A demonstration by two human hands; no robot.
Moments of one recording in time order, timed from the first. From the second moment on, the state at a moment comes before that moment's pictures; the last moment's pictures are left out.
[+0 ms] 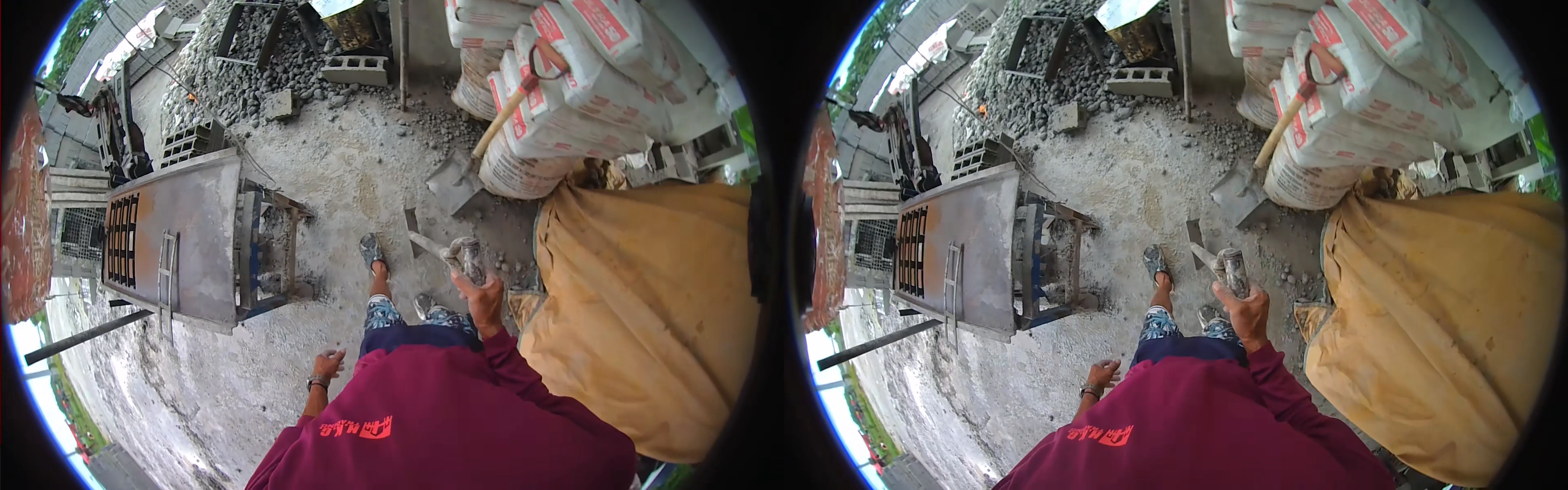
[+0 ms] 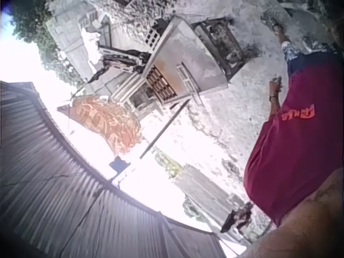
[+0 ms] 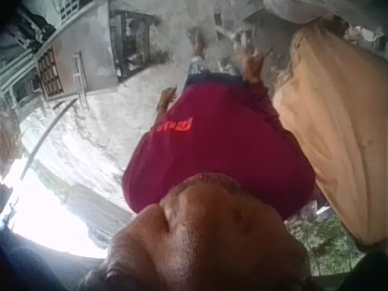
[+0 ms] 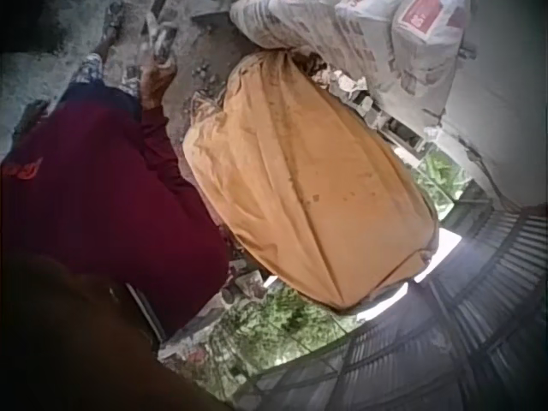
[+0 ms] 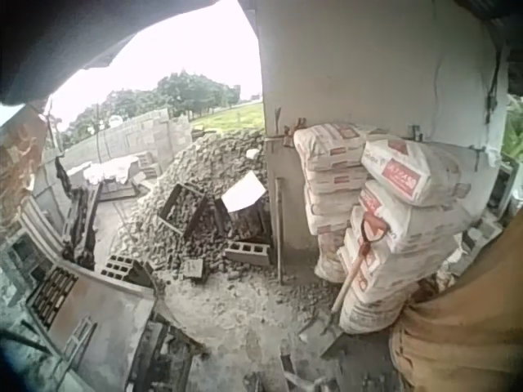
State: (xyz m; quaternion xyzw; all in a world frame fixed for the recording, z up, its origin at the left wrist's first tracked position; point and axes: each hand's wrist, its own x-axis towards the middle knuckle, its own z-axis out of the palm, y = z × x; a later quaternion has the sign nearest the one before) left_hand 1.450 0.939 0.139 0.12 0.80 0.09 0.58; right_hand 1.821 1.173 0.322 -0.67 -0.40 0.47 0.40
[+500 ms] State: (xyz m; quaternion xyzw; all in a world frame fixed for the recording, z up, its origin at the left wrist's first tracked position) left_hand 1.523 0.929 0.157 0.28 0.74 0.12 0.60; right_hand 1.919 1.026 0.298 -0.65 -0.32 0.52 0.45
